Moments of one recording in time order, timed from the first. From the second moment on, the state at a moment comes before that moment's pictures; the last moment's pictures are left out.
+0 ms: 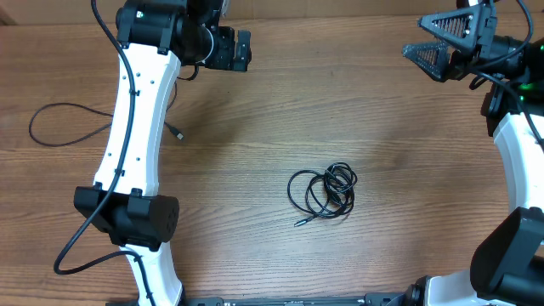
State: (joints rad) left arm -0.20 2.05 2.34 -1.34 0.20 -0.09; right arm -0.28 1.67 1.32 0.80 -1.54 1.73
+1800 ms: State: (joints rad) left arm -0.21 2.05 2.34 -1.38 0.21 -0.09; right arm -0.28 1.67 1.32 0.80 -1.54 1.73
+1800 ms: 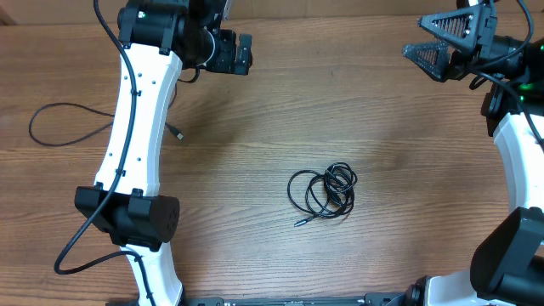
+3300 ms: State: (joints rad) left arm -0.21 1.93 2.34 -1.48 0.35 -0.06; right arm -0.58 1.50 1.32 1.16 -1.53 1.93
